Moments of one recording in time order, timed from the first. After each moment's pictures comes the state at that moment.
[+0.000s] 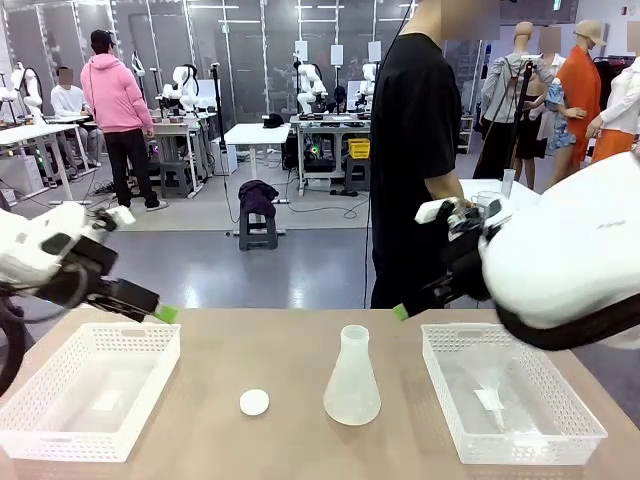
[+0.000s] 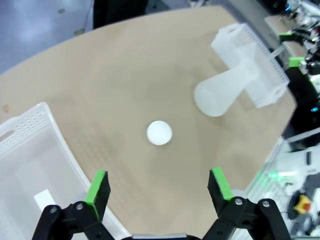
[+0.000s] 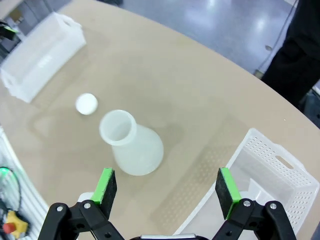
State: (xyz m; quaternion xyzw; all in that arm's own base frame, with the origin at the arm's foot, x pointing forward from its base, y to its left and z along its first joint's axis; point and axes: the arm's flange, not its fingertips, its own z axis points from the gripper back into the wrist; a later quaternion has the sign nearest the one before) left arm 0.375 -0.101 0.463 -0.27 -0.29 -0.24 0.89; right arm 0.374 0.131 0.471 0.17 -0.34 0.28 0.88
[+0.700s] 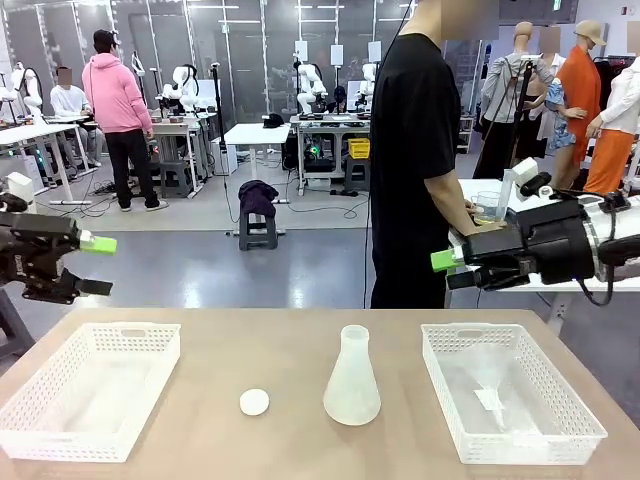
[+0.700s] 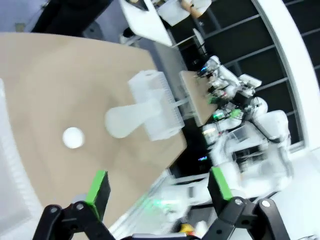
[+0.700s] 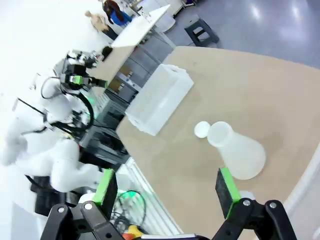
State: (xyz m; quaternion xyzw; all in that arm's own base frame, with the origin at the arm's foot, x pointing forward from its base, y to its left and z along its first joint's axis) left arm 0.350 -0.025 0.496 -0.55 -0.24 -0.06 0.79; right arm 0.350 0.057 0.495 0.50 -0.28 0.18 0.80
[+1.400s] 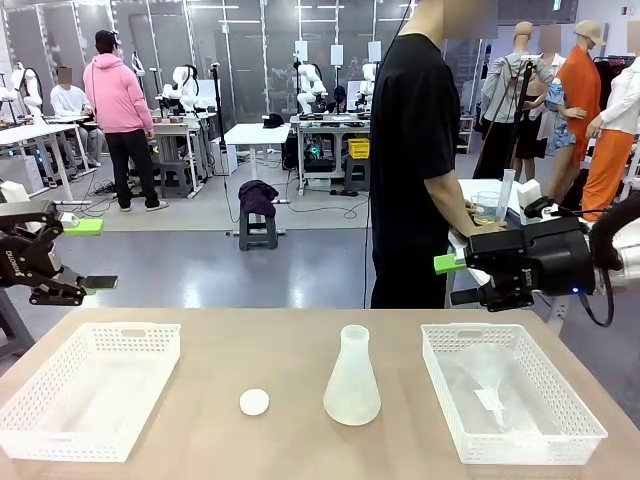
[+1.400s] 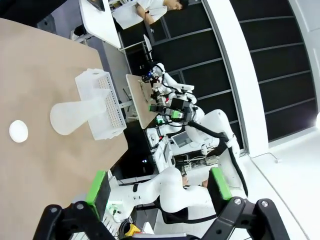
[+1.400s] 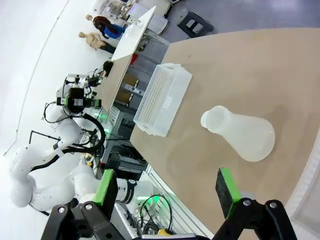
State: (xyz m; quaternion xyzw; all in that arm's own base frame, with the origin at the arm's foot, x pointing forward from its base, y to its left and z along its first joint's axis) left arm 0.344 -0.029 0.488 -0.65 -0.19 -0.04 0.74; right arm 0.351 0.055 0.479 0.52 -0.23 0.08 0.82
